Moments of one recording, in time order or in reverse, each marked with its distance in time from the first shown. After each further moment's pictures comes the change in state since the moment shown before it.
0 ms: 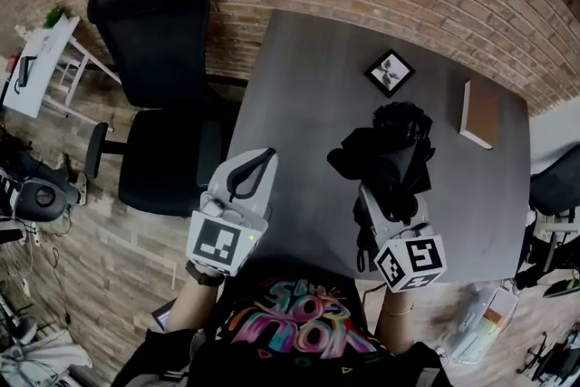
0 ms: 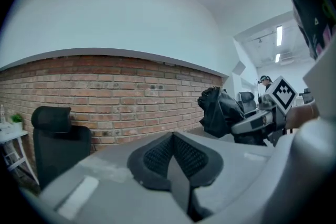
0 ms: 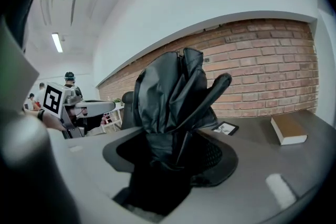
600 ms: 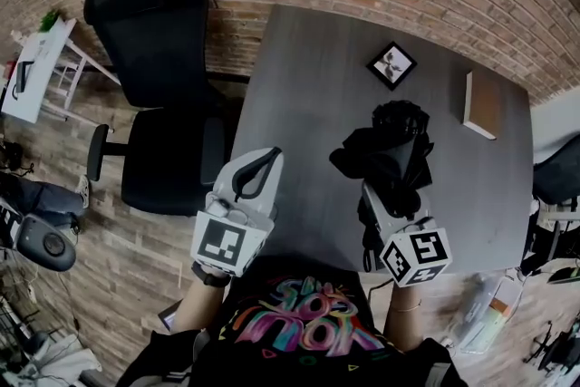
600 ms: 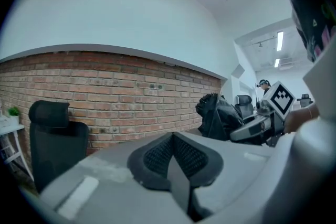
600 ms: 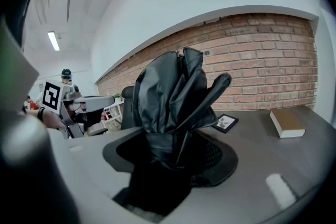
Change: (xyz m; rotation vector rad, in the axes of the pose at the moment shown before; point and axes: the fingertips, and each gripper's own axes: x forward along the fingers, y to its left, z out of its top) left arm -0.008 0.005 -0.005 -0.035 0.001 -0.028; right arm 0.004 0.011 -0.017 0.016 0.074 -0.005
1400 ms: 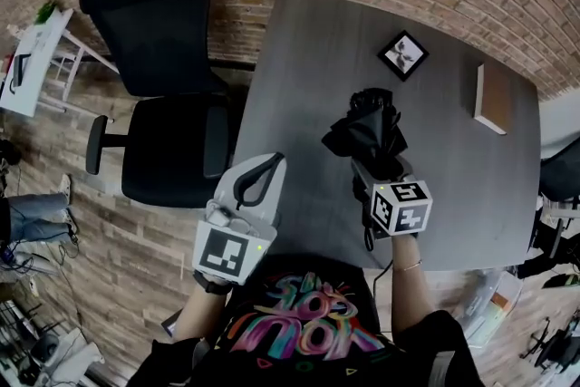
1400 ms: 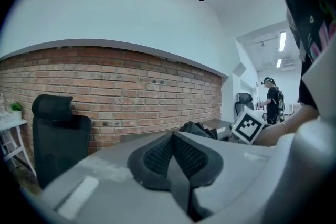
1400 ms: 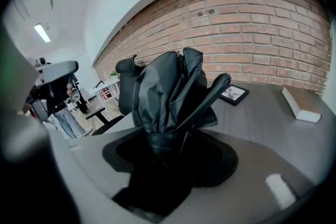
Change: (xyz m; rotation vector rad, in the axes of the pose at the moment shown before) left arm -0.010 0.001 -0.023 -0.025 0.041 0.010; right arm 0.089 -0.025 -0.090 0.015 0.294 0.008
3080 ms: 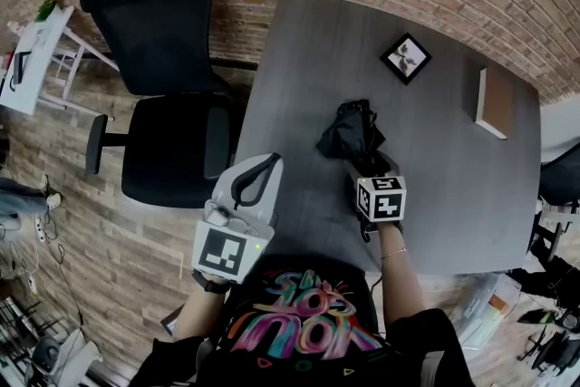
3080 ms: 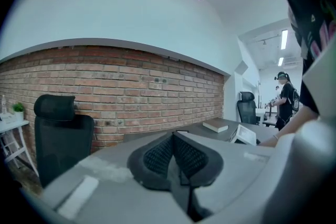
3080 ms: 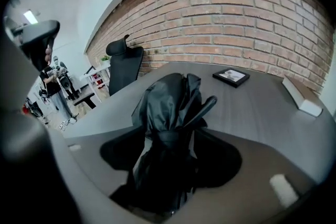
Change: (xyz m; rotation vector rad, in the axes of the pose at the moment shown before) left arm 0.001 0.015 -0.008 0.001 0.011 0.021; right arm 0.059 -0.021 -0.057 -0.027 0.118 -0.083
